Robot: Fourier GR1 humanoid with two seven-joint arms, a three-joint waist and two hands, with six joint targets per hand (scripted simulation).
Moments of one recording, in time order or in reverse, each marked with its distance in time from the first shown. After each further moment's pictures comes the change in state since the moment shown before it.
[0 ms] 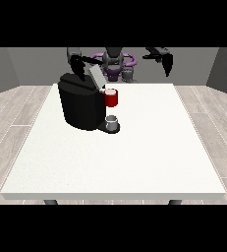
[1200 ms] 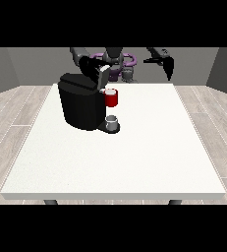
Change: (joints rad) left arm 0.029 0.038 -0.029 -0.041 0.018 0.061 -0.031; right arm -0.191 0.039 0.022 0.111 0.067 -0.002 -0.025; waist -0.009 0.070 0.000
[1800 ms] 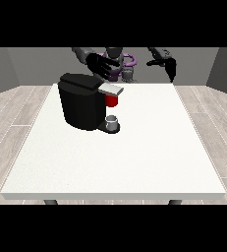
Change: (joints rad) left arm -0.021 0.024 0.011 0.036 0.016 0.013 -0.013; right arm -0.096 0.019 0.042 0.029 0.086 -0.015 0.000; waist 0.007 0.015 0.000
